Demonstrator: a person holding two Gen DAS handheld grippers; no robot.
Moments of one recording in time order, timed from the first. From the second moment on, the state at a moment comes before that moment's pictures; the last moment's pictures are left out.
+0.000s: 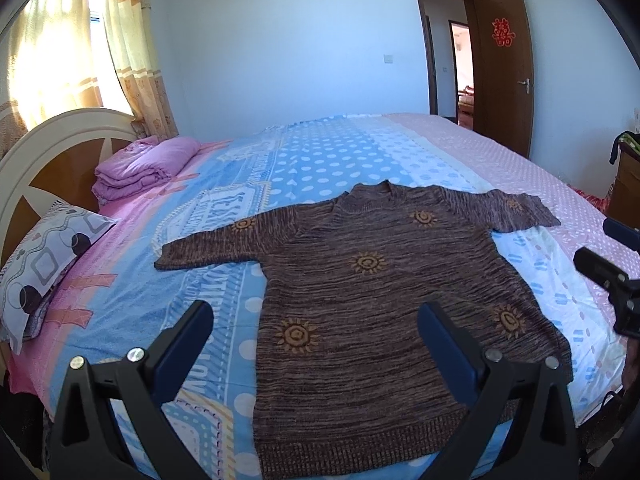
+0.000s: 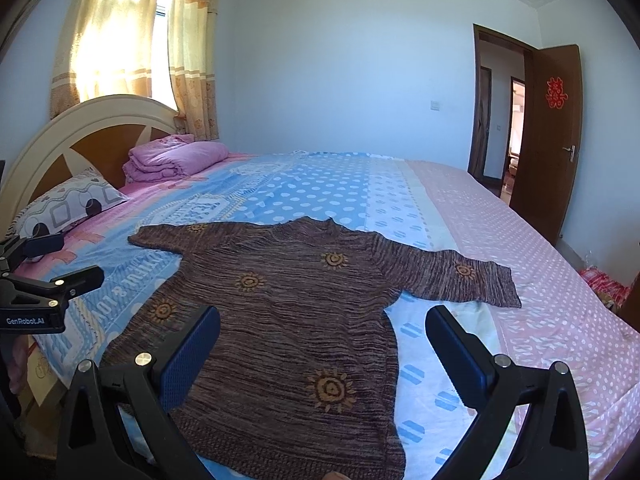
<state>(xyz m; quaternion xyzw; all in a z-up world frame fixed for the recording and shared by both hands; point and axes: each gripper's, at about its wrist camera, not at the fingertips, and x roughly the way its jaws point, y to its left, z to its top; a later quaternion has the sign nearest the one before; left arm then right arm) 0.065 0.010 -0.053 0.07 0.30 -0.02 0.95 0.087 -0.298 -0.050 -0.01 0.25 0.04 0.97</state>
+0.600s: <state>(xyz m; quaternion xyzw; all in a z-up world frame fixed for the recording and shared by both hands) 0.179 -0.006 -0.096 0.10 0.33 0.00 0.94 0.201 -0.437 -0.093 0.06 0.32 -0.07 0.94</state>
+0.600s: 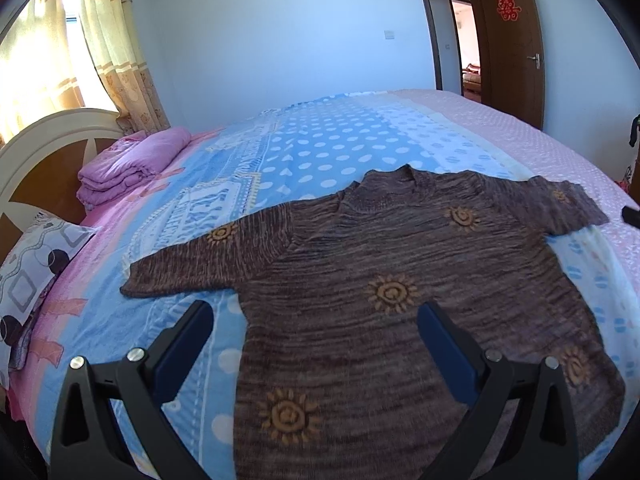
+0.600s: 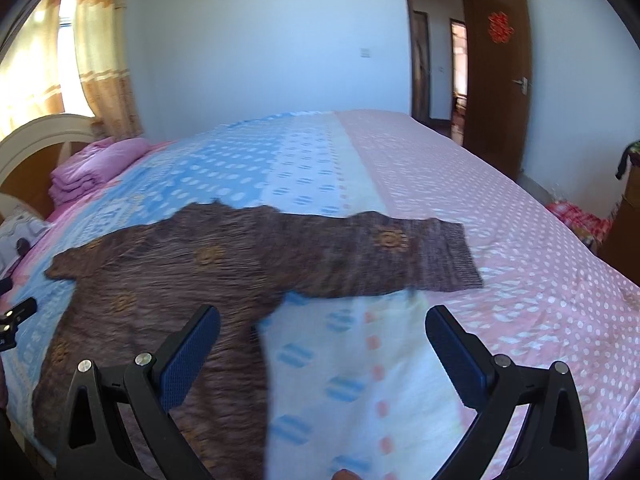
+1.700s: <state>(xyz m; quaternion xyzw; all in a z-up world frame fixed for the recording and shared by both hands) 0.283 0.026 -0.173 0.06 0.41 0.07 0.91 0.319 -0.572 -0.170 0.10 0.42 -0.13 0.89</state>
